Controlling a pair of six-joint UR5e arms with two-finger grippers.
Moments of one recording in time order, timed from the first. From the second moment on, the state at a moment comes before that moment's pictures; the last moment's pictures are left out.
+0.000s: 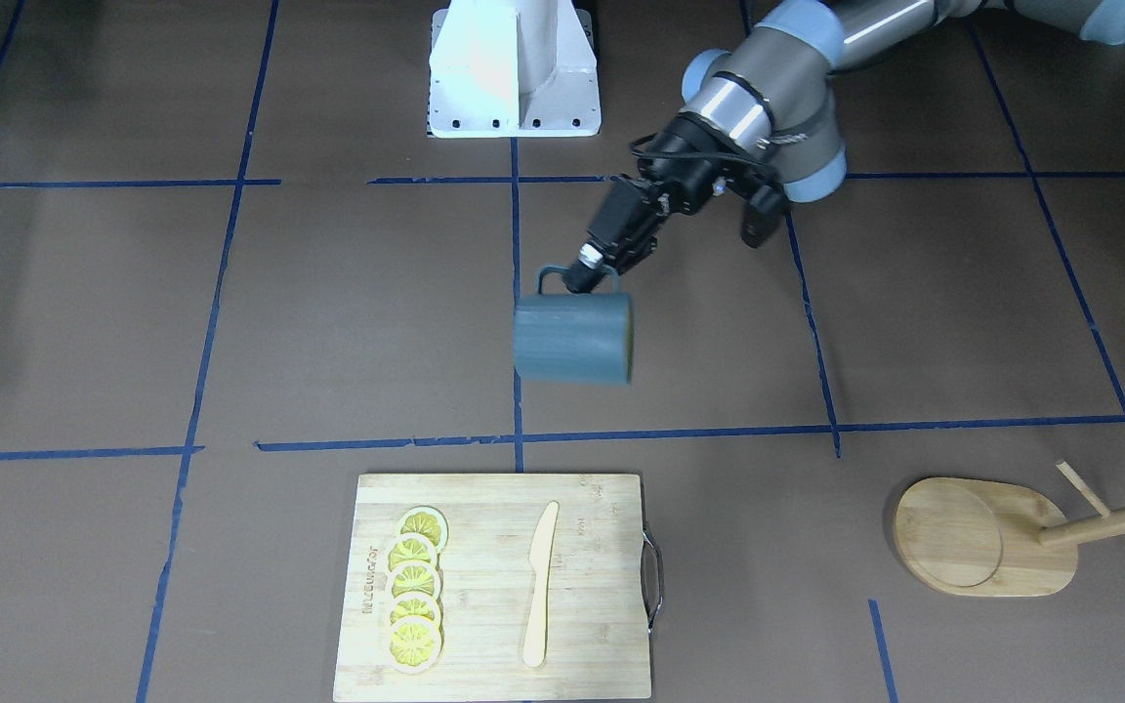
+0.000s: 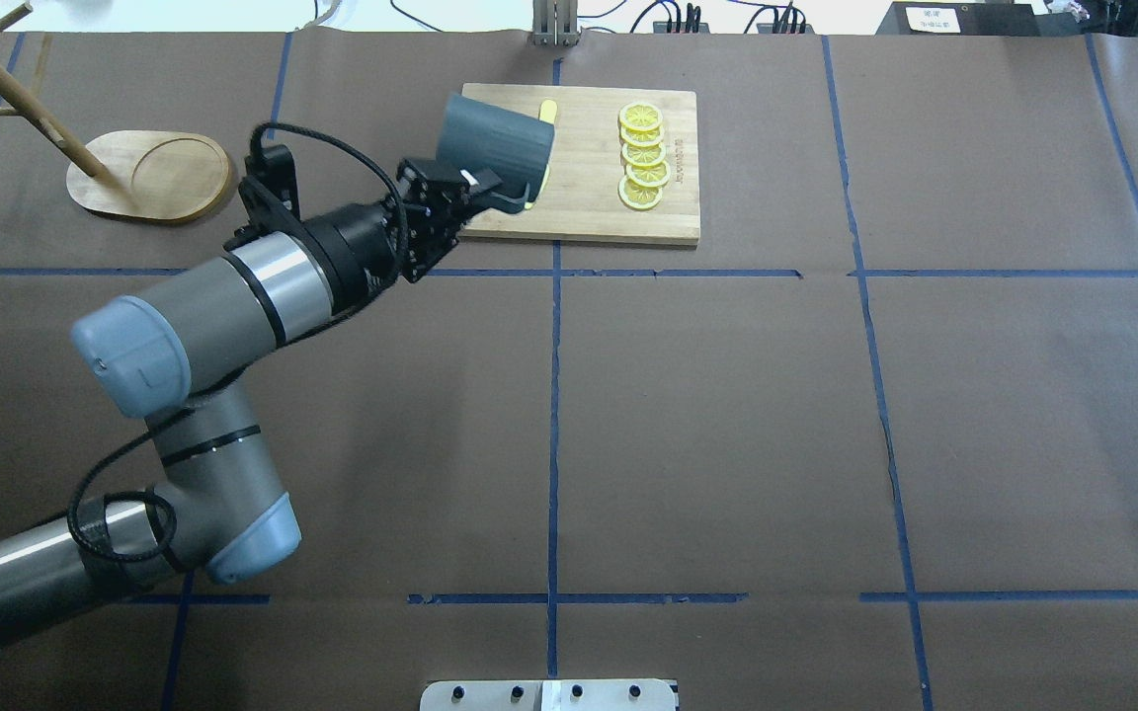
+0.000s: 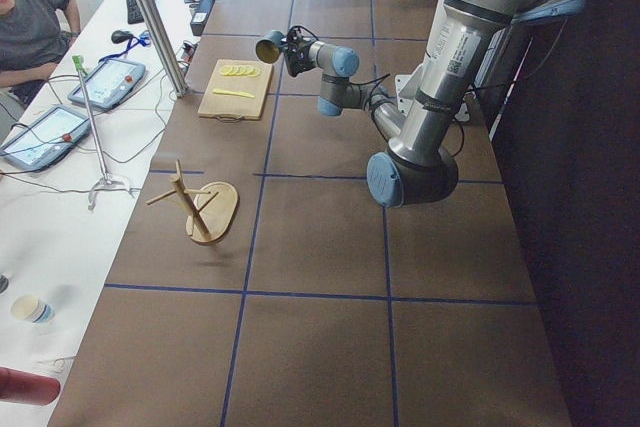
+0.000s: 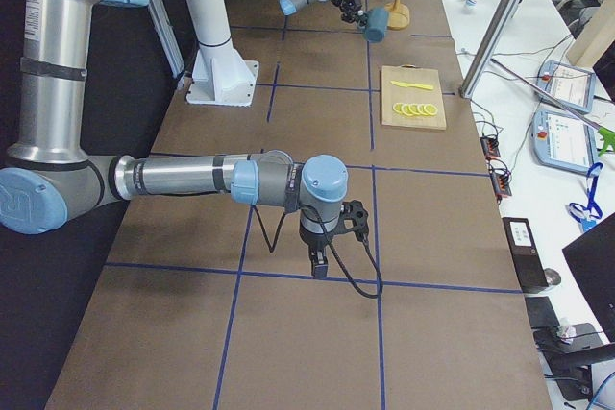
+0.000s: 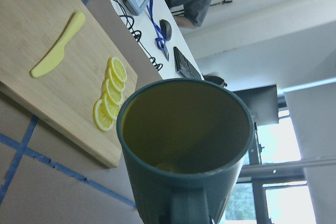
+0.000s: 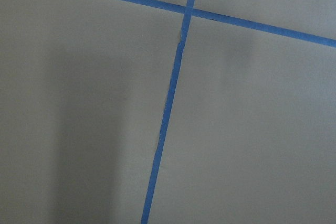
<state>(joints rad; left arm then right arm) -0.60 -2.06 -1.62 -2.92 -1.37 -2.15 1.56 -1.74 1.83 -1.72 2.29 -0.23</state>
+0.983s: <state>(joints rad) -0.98 -1.92 -1.34 -3.36 -1.41 -2.81 1.56 -1.74 1.84 -1.72 2.29 -0.23</state>
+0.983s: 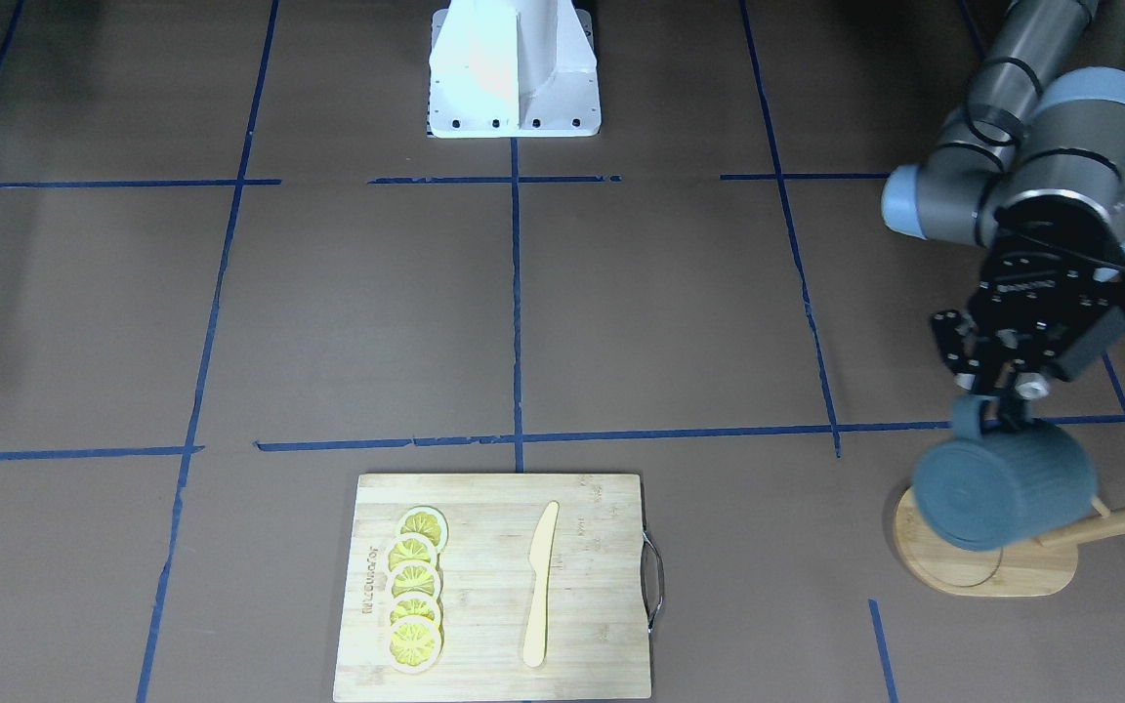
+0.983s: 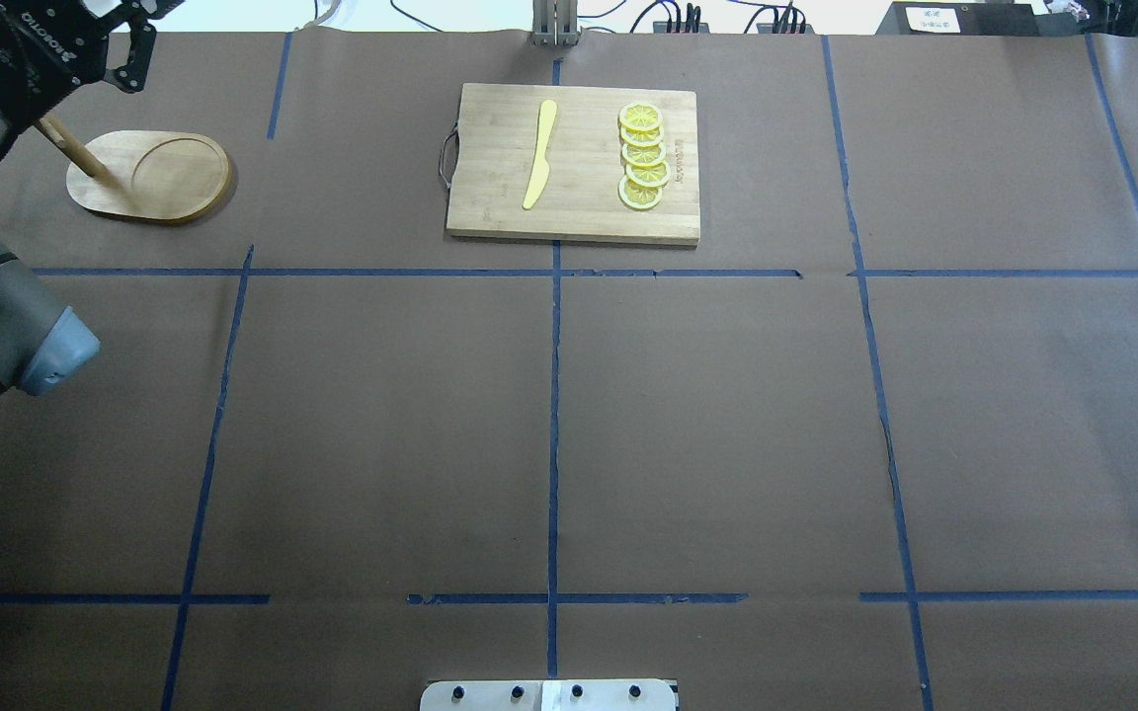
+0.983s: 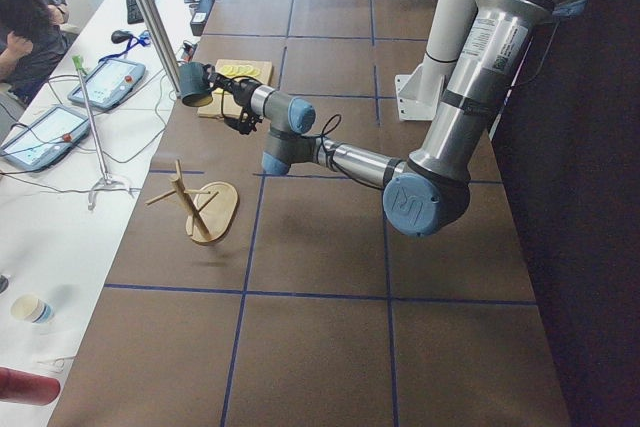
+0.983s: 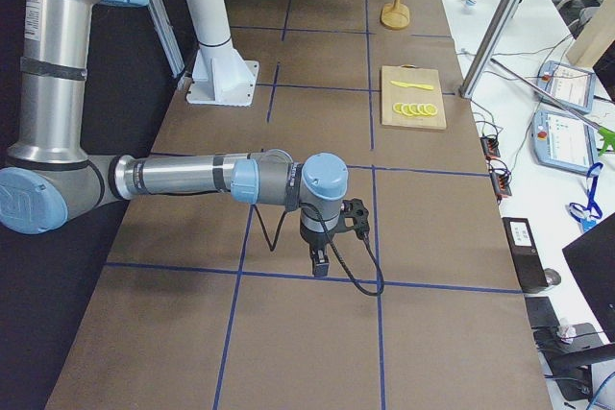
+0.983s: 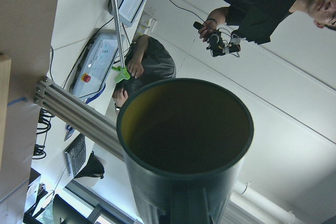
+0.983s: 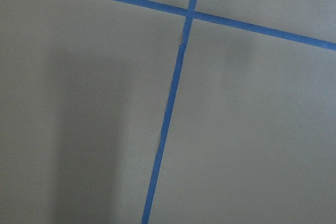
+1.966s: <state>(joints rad) -1.07 -1.91 -1.10 -3.58 -1.46 -2.88 1.56 -1.74 1.84 -1.71 2.29 -0.23</state>
